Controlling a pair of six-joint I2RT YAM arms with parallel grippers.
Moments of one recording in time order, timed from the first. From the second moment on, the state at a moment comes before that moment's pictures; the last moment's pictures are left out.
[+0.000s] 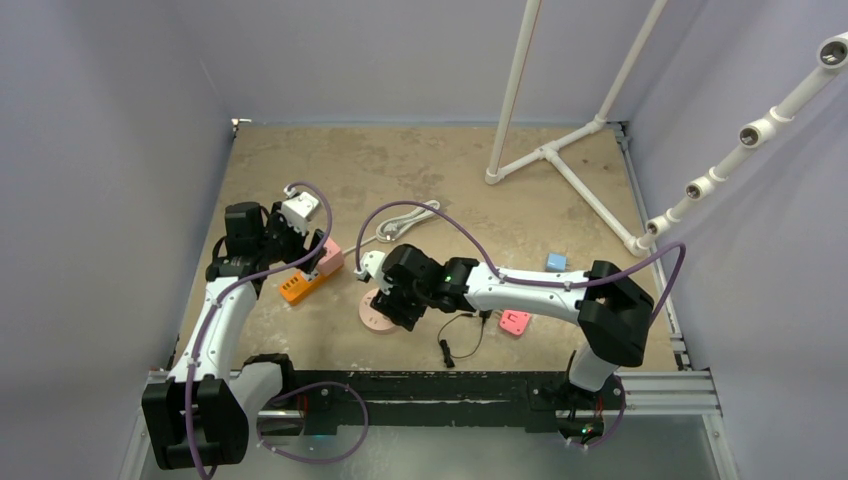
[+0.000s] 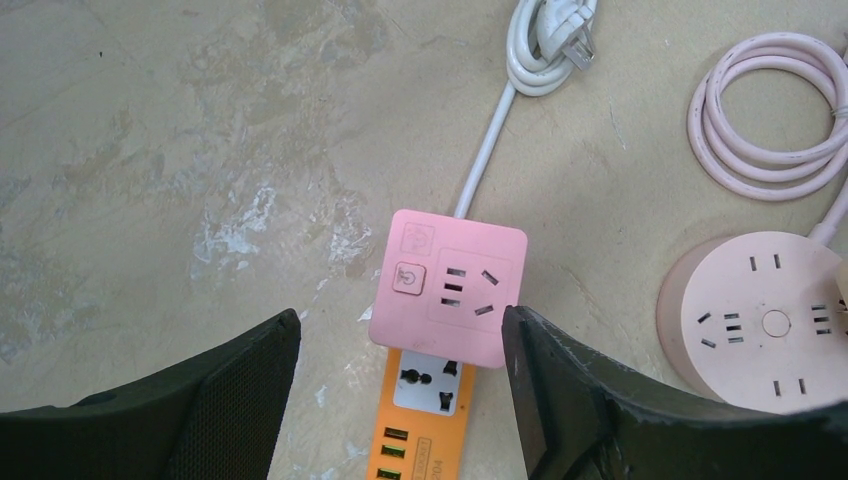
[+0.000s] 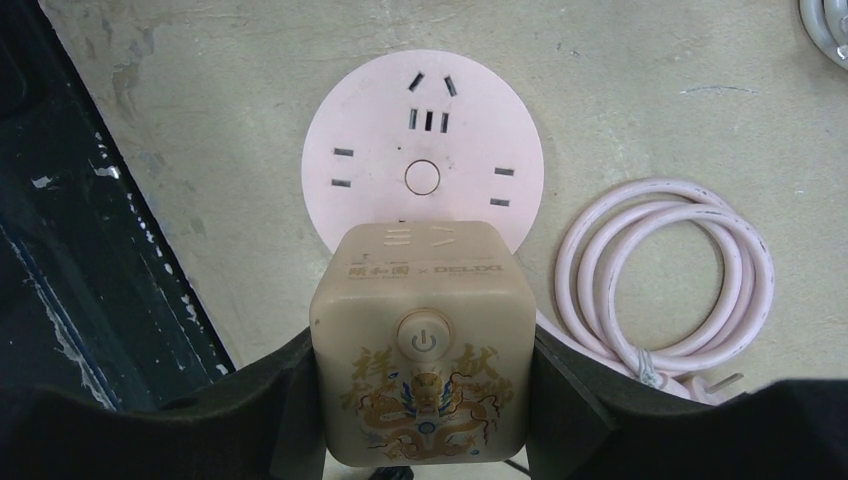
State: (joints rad) left arm 0.08 1.01 0.68 -0.36 0.50 0.48; right arm 1.14 1.66 1.15 -0.40 0.01 -0.03
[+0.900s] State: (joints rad) left arm 0.08 1.01 0.68 -0.36 0.50 0.47; right arm 1.14 1.66 1.15 -0.40 -0.02 -0.04
